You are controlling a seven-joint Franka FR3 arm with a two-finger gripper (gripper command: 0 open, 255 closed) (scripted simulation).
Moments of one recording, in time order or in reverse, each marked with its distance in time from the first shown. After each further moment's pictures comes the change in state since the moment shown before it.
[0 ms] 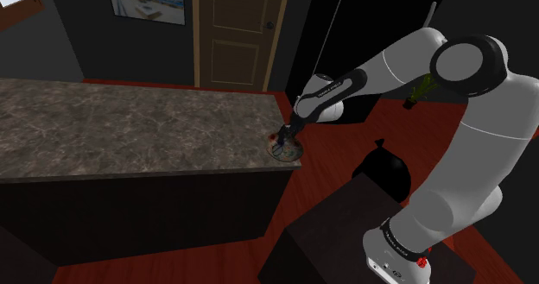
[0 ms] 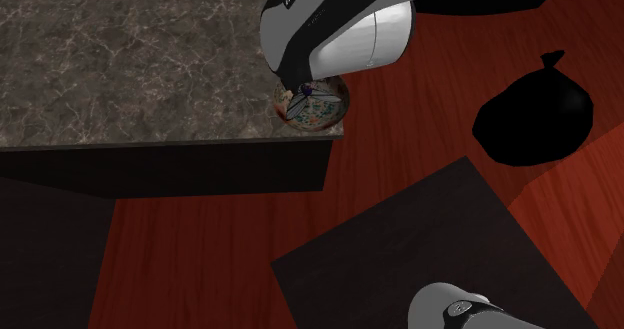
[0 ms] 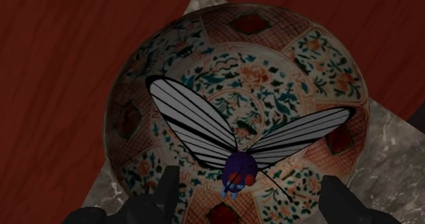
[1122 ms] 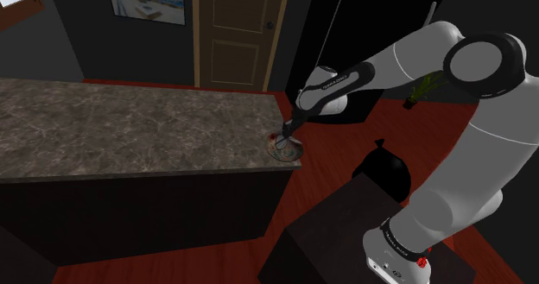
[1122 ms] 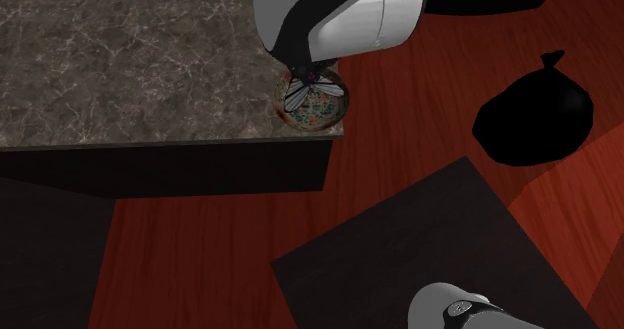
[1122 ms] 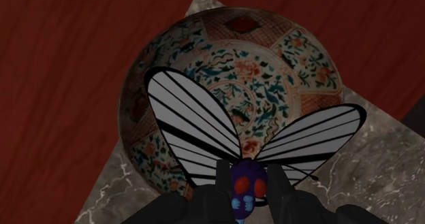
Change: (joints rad) arm -0.010 -0.076 0.011 -0.001 0.016 -0.074 -0.003
